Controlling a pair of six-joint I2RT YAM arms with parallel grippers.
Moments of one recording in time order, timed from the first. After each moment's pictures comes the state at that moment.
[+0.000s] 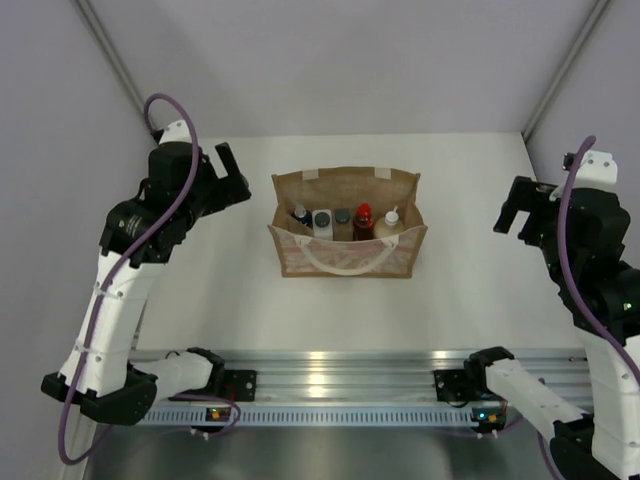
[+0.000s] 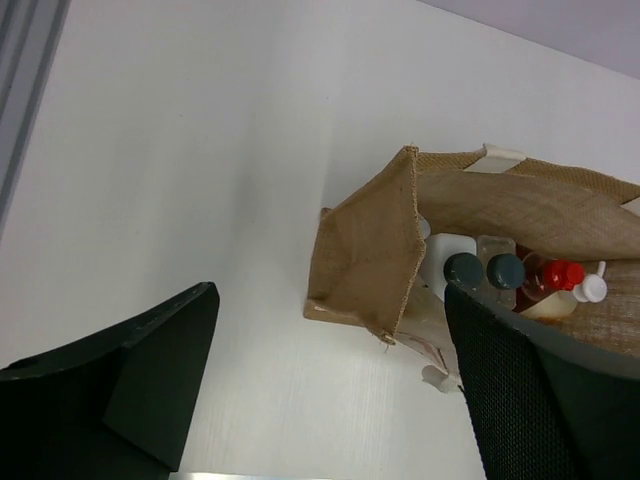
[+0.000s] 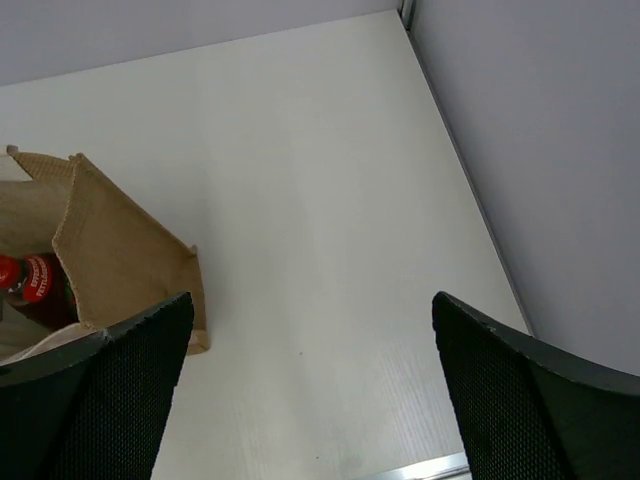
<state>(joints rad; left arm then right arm) -0.40 1.18 1.69 -1.04 -0.34 -0.51 0.25 0.84 1.52 -1.05 0.44 0.18</state>
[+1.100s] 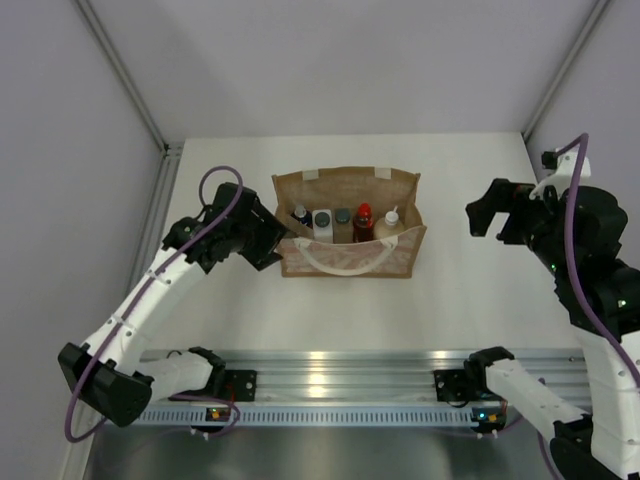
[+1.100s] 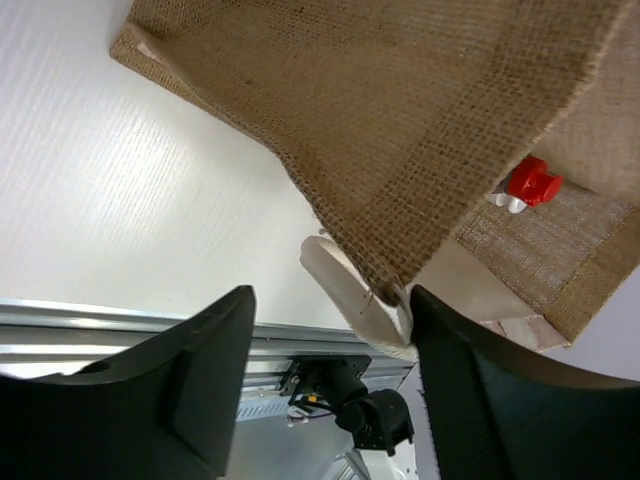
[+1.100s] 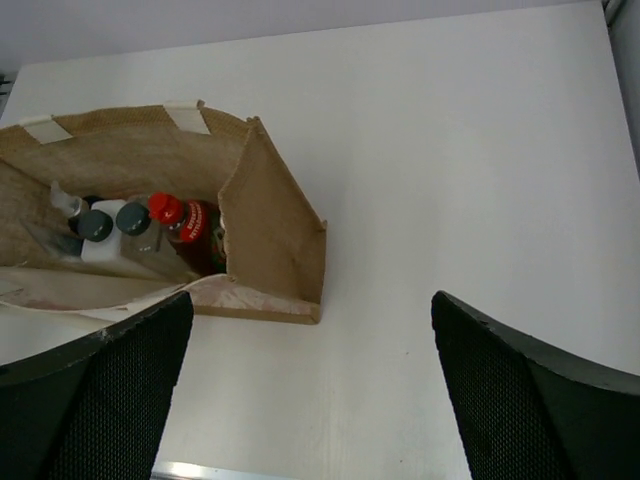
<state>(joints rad) -0.48 1.16 1.22 -0.91 0.05 -1.28 0.25 0.84 1.48 -0.99 0.12 0.23</state>
